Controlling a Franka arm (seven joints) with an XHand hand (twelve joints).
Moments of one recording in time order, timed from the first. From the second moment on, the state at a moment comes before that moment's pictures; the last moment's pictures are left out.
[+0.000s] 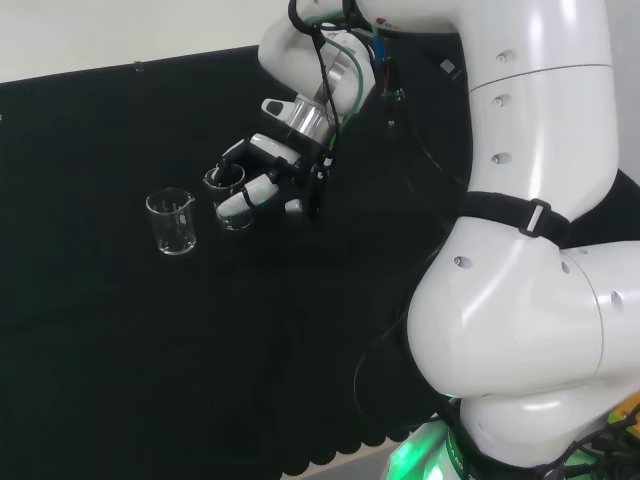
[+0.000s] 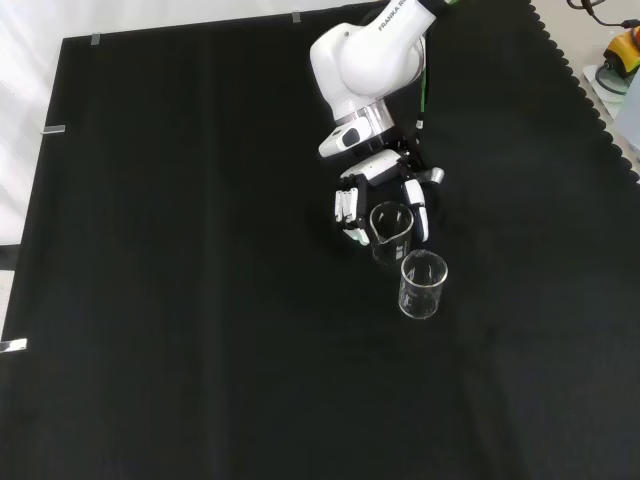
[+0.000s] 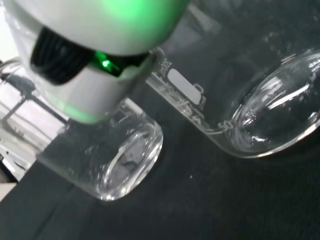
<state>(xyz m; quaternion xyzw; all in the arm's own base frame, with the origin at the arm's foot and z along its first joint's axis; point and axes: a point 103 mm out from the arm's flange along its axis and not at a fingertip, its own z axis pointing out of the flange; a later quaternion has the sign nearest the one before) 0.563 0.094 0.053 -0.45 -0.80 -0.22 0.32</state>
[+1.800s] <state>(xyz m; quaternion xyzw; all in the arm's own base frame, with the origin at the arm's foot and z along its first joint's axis) 0.558 0.111 0.063 -0.45 -0.86 -0.08 0.23</state>
